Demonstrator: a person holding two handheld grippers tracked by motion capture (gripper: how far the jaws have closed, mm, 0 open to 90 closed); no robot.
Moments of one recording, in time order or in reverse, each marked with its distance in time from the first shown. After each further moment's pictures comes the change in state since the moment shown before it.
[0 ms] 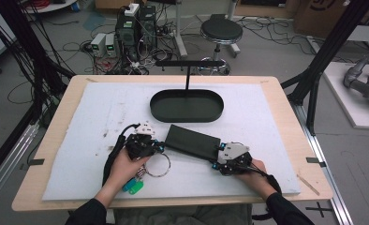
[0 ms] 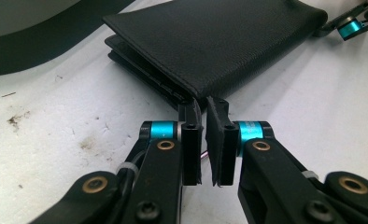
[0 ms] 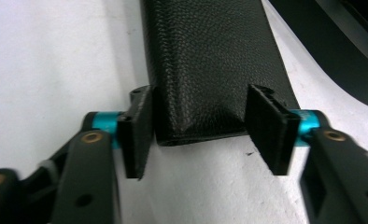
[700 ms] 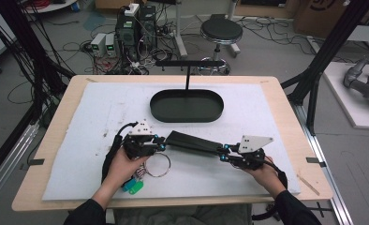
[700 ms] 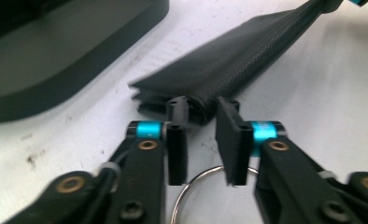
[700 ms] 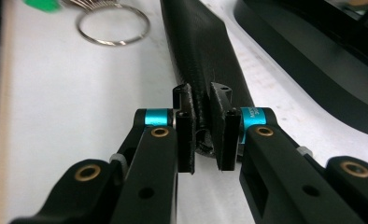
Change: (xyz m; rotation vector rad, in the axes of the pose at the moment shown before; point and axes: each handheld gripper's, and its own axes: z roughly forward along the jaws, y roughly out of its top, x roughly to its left) left arm -0.007 0.007 -0.014 -0.130 -0.007 0.100; right arm -0.025 0.000 -0.041 -0.215 0.181 0.140
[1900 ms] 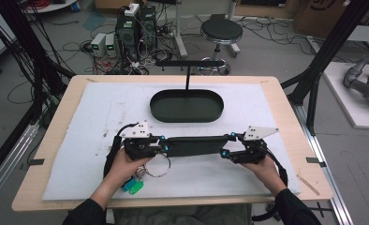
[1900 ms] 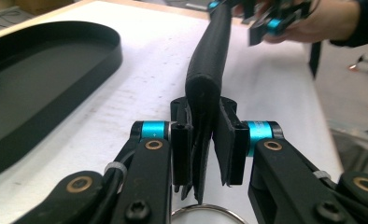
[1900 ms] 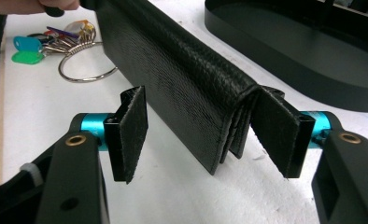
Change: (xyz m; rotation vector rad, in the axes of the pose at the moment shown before) left arm -0.002 -0.001 -0.001 -0.169 -0.209 0.033; right arm -0.024 -0.006 0.003 -0.051 -0.024 0.210
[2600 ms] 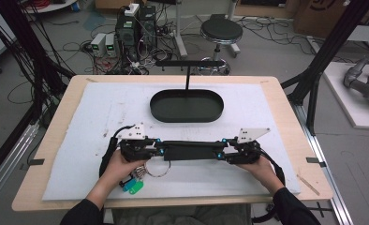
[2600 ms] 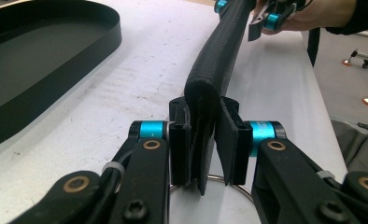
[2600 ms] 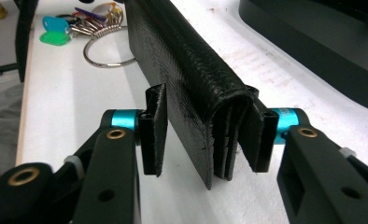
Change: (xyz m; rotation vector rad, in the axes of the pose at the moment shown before) left arm 0.007 -0.014 -0.006 0.028 0.008 -0.008; right arm 0.003 0.000 0.015 0.037 0.098 -0.060
